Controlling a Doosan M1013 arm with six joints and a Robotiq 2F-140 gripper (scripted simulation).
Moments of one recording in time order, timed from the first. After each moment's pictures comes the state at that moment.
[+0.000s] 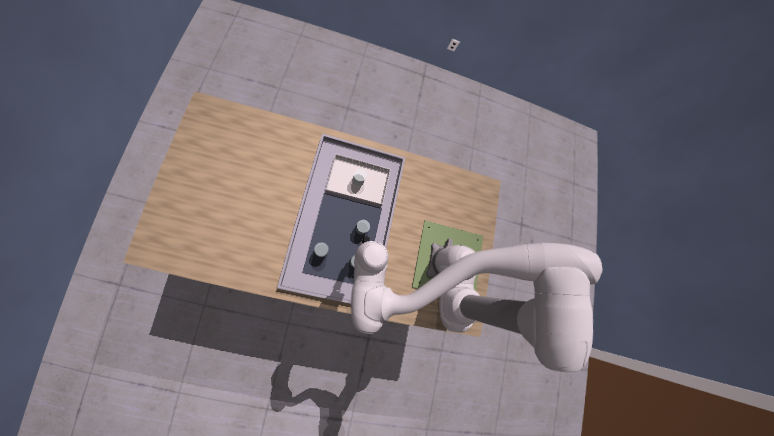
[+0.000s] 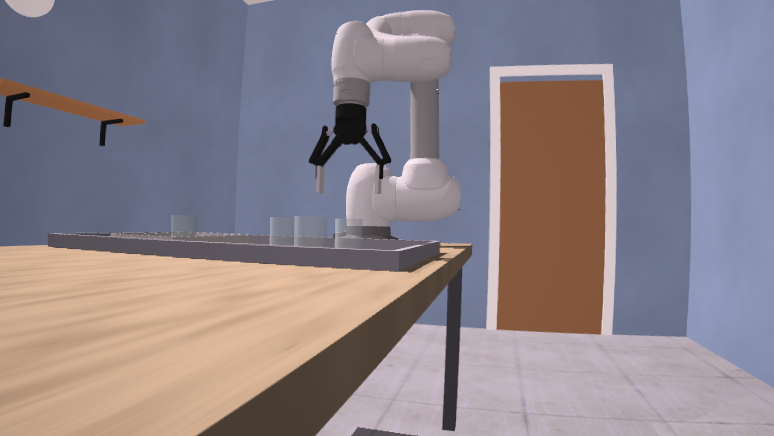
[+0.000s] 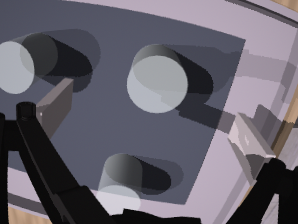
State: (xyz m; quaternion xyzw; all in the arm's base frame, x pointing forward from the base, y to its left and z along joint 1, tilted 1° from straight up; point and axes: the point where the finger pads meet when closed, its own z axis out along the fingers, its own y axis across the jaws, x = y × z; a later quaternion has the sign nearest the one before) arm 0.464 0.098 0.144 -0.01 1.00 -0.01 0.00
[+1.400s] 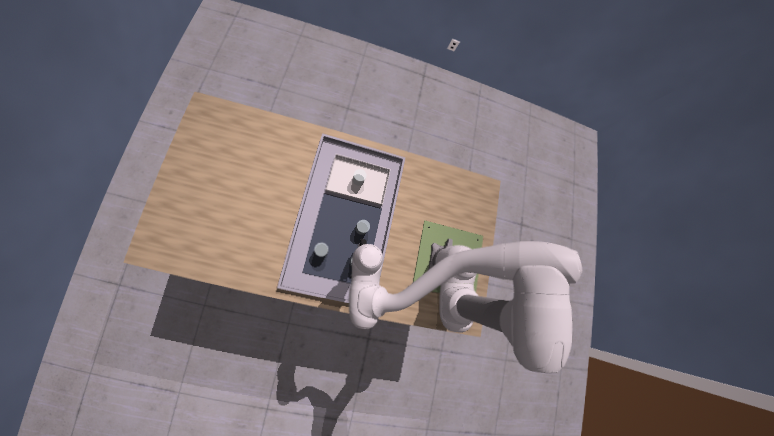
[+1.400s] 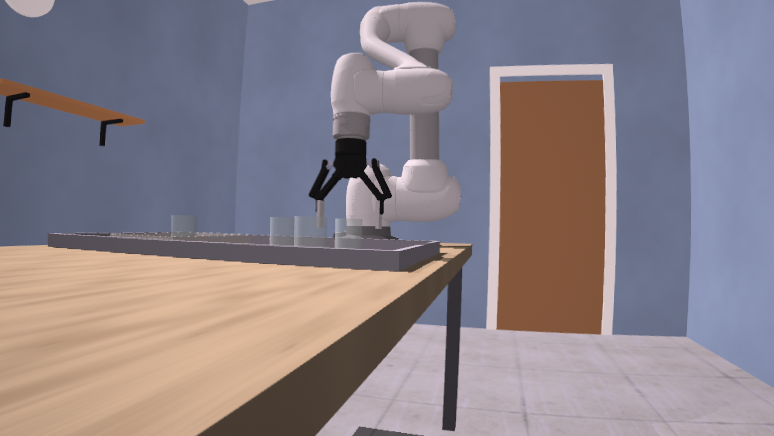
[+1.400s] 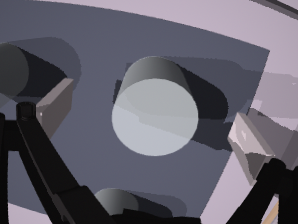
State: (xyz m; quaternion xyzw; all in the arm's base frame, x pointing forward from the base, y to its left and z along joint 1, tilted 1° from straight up) arm 0.465 0.100 0.060 -0.01 1.00 -0.01 0.00
